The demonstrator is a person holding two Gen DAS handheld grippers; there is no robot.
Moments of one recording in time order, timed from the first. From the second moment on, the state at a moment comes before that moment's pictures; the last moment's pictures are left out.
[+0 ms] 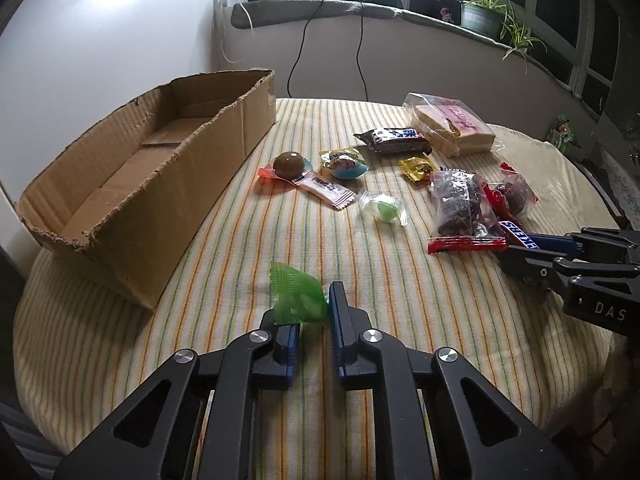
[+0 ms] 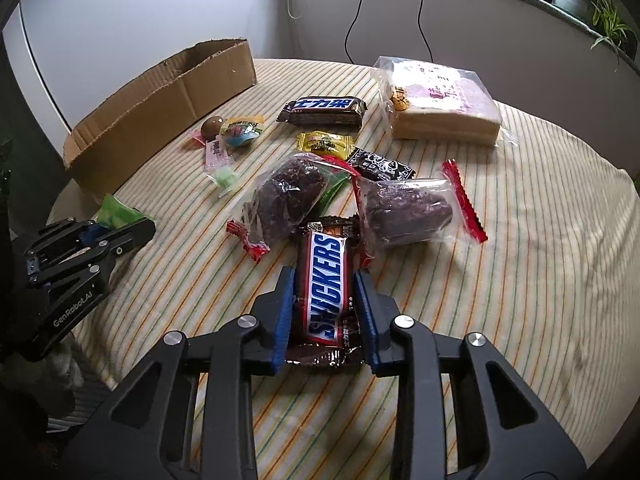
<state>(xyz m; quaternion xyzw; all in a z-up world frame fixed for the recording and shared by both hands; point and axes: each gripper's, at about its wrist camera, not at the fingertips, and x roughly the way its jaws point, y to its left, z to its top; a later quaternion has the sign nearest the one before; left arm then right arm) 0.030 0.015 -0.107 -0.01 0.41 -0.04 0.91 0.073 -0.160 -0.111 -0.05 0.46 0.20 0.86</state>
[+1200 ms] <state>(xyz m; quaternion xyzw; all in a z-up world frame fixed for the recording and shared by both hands) 0.044 0.020 -0.105 -0.06 0.39 -0.05 0.92 0.056 -0.182 -0.081 -0.03 0.43 0.20 0.88</state>
